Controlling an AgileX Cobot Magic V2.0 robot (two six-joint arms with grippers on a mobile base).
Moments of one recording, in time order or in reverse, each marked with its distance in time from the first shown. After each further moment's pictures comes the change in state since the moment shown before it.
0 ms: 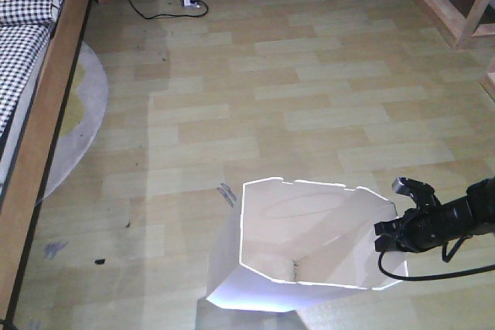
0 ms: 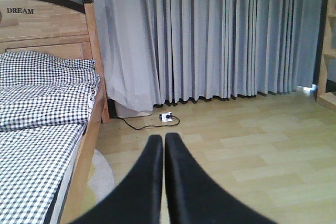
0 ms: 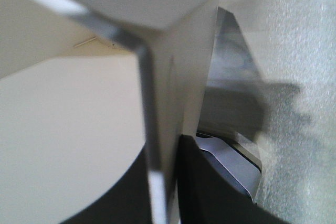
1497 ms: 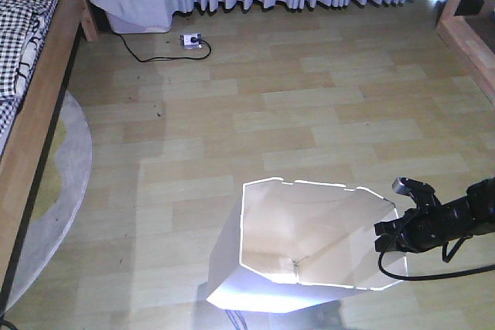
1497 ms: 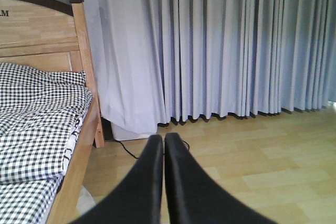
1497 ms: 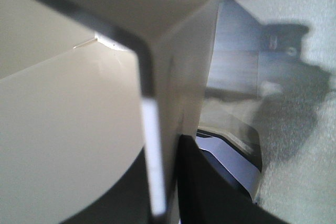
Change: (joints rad) left arm 0.000 0.000 0.000 0.000 0.000 0.000; right arm 0.000 0.000 0.000 0.000 0.000 0.000
